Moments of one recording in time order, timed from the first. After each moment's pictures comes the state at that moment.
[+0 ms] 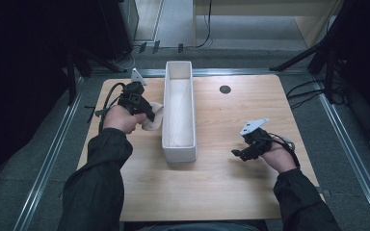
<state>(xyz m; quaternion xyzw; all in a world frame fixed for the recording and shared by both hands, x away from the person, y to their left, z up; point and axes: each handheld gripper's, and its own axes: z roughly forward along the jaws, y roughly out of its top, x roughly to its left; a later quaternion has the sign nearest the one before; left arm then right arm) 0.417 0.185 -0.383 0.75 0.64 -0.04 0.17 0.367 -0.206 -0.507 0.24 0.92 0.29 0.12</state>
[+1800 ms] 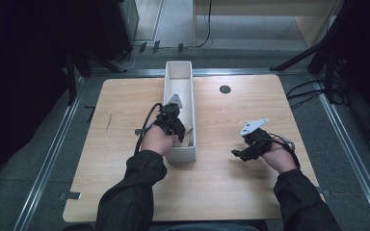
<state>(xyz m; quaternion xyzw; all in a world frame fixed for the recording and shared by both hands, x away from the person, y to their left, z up) 0.391 0.089 -0.446 0.78 0.62 -0.03 0.10 0.366 -0.205 -0.507 0.24 0.92 0.29 0.12</state>
